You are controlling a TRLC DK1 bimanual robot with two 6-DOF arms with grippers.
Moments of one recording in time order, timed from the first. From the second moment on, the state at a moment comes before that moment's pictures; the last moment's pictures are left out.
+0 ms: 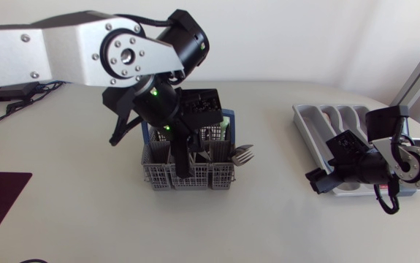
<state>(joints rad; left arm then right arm) -0.72 1.70 1.46 -0.88 0.07 0.74 -0.04 1.38 0.58 -0.14 -0.12 -0.47</state>
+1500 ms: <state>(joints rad) -0.76 1.63 1.79 -1.20 0.02 0.85 0.37 0.78 0.54 -0.37 -0.12 -0.42</state>
